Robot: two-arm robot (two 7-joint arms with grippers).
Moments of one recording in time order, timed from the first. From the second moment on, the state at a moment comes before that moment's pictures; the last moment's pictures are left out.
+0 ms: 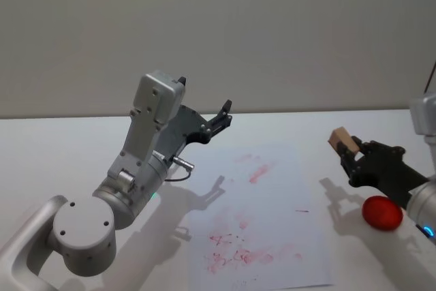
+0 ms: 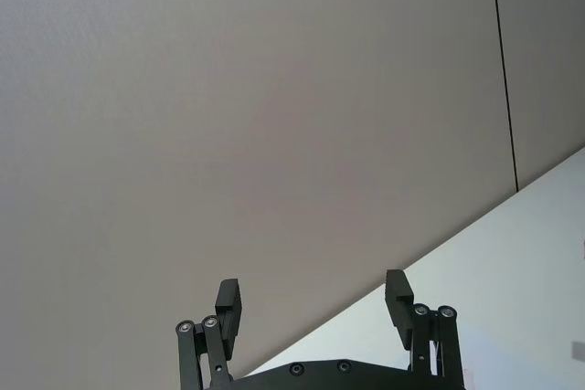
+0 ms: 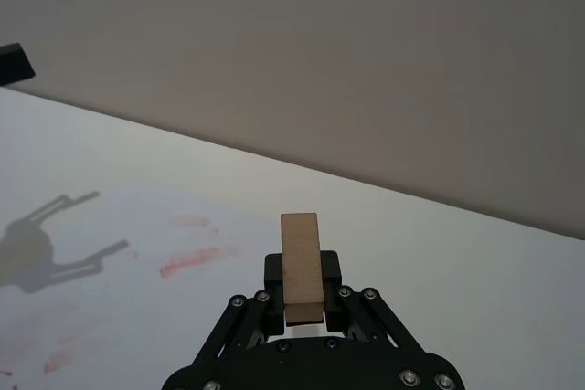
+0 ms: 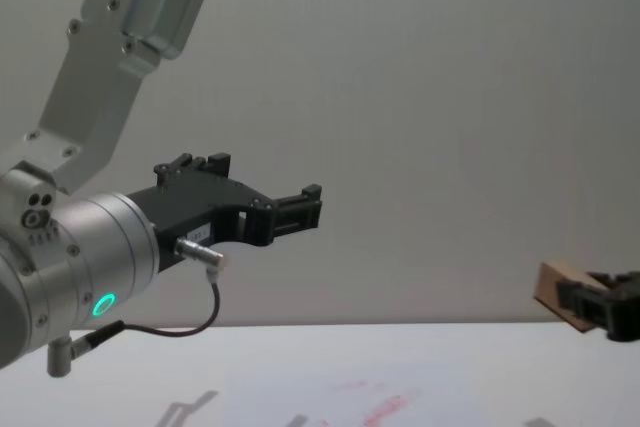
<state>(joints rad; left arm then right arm) -0.24 0.38 0.45 -1.63 -0.20 0.01 -0.01 0.02 0.34 -0.21 -1.76 0.25 0.33 0.21</state>
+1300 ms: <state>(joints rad) -0.24 0.38 0.45 -1.63 -0.20 0.01 -0.01 -0.06 0.43 -0.17 -1.72 0.19 0.41 0.22</state>
